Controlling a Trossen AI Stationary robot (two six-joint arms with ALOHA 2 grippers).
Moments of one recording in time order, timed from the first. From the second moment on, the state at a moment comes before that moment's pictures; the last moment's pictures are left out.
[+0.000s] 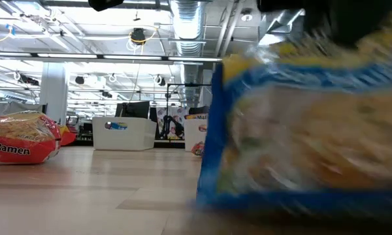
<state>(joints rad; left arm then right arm) -0.22 1.12 1.10 -0.47 0.02 -0.64 0.47 1.72 1.11 -0.23 -0.24 0.85</state>
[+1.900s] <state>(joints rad) 0.22 1.25 1.10 -0.27 0.58 -0.65 0.09 1.24 1.11 -0.34 -0.21 0.70</state>
